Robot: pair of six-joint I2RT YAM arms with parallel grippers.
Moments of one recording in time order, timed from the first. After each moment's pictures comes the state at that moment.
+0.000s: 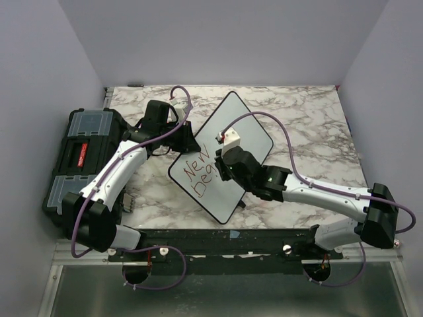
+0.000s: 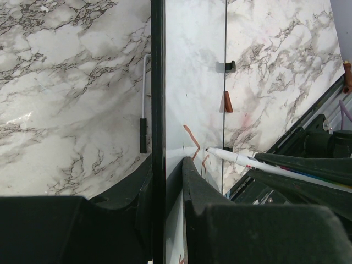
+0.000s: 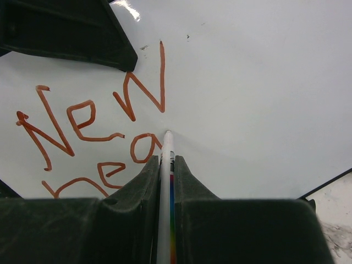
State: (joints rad) left arm -0.35 1.38 1.19 -0.56 0.52 -0.23; right arm 1.10 1.36 1.06 -0.20 0.49 0.31
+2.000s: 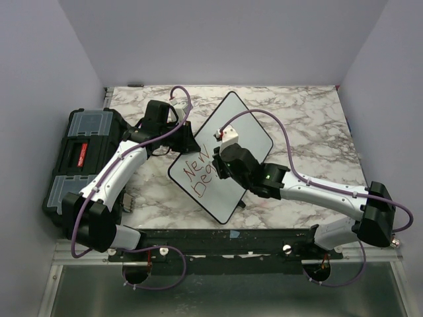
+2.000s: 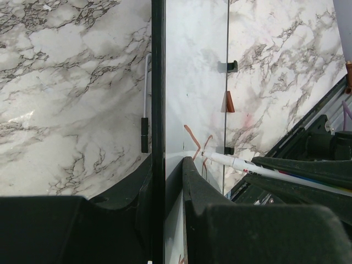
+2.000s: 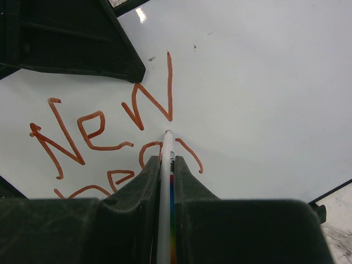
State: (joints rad) left arm -0.35 1.38 1.19 -0.57 0.52 -0.23; right arm 1.09 1.40 1.09 -0.21 0.46 0.34
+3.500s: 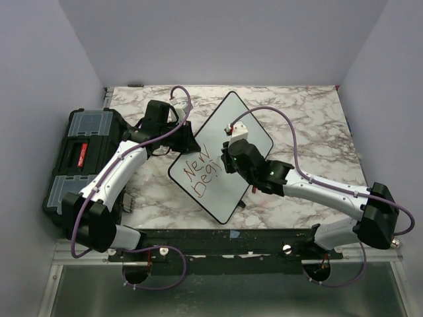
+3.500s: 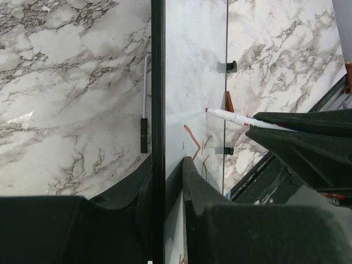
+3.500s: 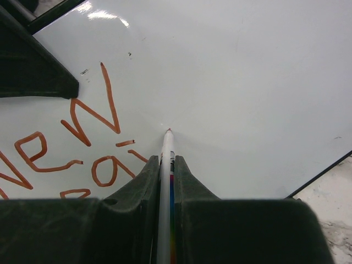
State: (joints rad) left arm -0.35 1.38 1.19 -0.56 0.52 -0.23; right arm 1.01 1.38 1.04 -0.18 0.48 0.36
